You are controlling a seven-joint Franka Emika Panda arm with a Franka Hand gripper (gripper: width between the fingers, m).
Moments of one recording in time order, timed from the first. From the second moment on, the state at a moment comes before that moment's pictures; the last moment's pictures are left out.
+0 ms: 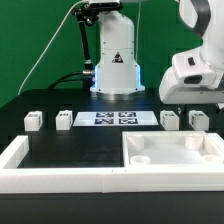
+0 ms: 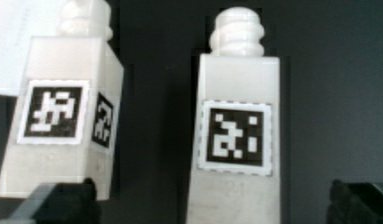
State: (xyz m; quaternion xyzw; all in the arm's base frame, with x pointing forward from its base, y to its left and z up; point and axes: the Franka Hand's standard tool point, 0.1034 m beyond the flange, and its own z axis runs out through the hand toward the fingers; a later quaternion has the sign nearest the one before) arm 0.392 0.169 0.031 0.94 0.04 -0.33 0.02
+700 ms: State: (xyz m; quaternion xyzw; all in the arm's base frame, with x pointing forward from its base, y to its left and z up) arm 0.371 0.175 0.013 0.88 0.04 -0.47 0.04
